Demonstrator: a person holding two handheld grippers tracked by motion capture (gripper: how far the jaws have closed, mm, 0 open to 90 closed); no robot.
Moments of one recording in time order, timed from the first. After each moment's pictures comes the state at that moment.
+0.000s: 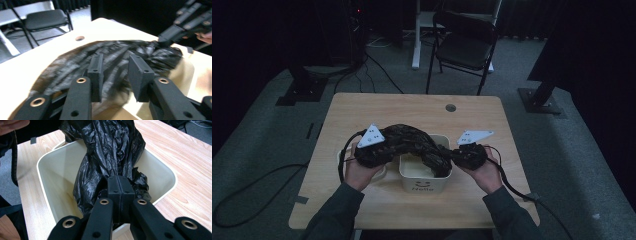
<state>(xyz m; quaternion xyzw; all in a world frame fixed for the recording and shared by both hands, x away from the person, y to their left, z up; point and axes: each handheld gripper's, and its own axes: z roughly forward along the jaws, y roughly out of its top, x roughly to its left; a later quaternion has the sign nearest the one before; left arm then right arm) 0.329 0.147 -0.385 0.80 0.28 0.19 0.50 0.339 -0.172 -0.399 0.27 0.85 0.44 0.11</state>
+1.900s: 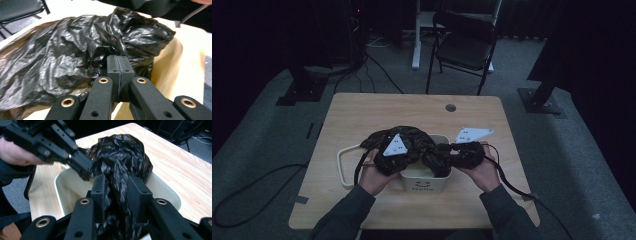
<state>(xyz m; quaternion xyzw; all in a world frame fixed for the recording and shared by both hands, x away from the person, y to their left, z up) 0.323 0.099 -0.410 0.86 0.22 0.14 0.44 0.333 -0.159 -0.380 0.24 0.84 0.47 0.11</state>
